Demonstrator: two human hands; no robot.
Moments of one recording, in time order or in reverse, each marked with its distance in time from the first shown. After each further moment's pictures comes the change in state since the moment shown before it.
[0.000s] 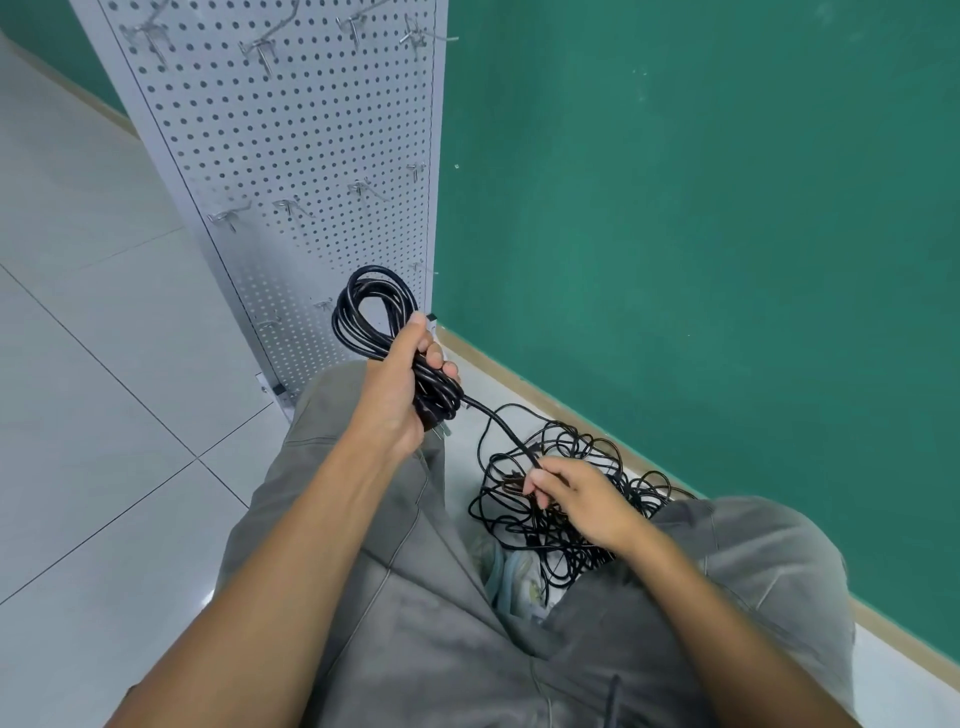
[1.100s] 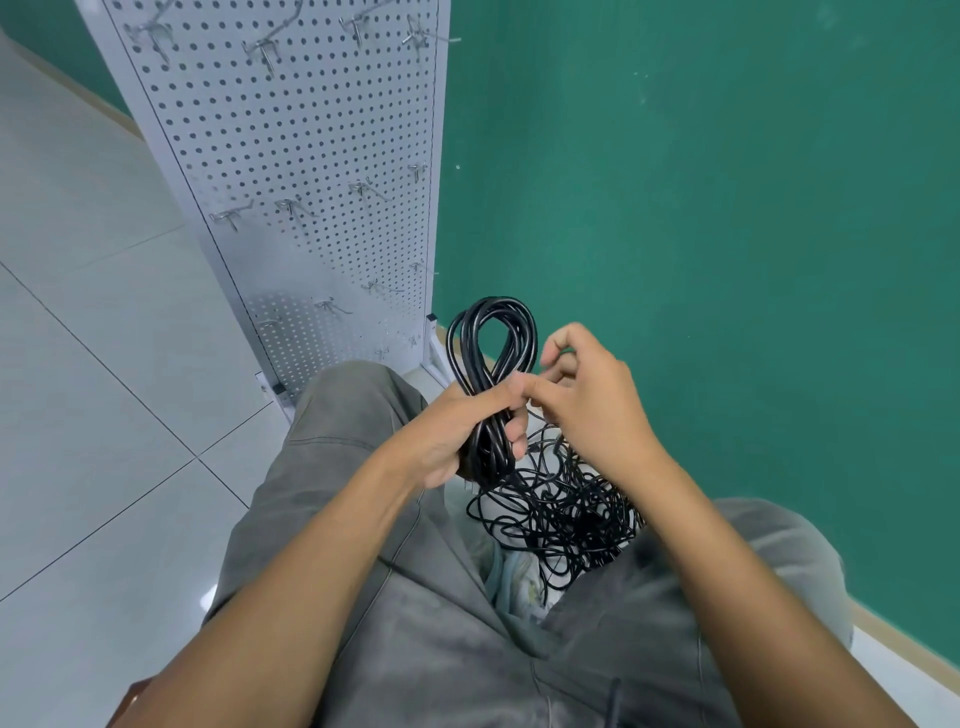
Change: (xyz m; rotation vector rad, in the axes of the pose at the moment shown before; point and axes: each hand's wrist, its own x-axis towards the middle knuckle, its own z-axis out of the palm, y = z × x) left_hand -0.010 -0.030 0.000 0.422 -0.635 -0.144; right_hand -0.005 -0.129 -0.043 0.137 0.374 -0.233
